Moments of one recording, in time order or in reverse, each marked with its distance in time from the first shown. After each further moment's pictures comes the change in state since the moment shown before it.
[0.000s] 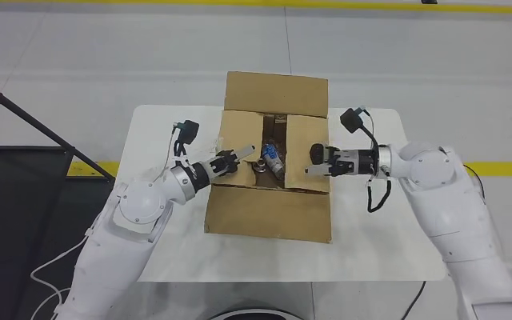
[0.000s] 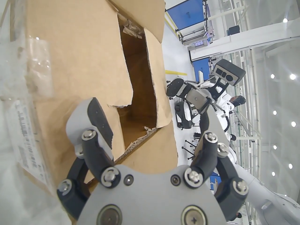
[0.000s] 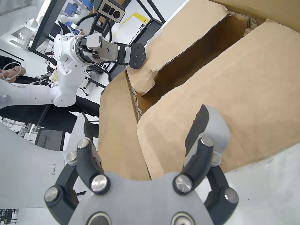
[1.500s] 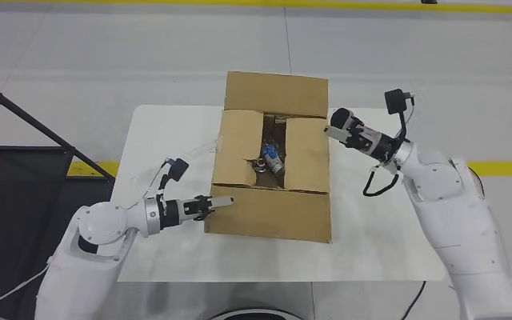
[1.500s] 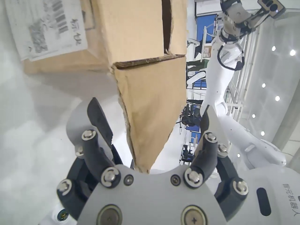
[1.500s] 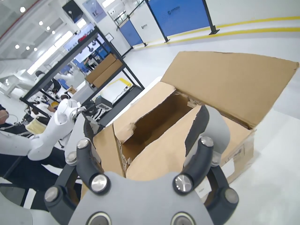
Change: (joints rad) left arm 0.211 0.074 -0.206 -0.036 -0.124 -0.084 -0.449; right arm -0.083 0.003 0.112 -0.019 -0.147 -0.027 -0.541
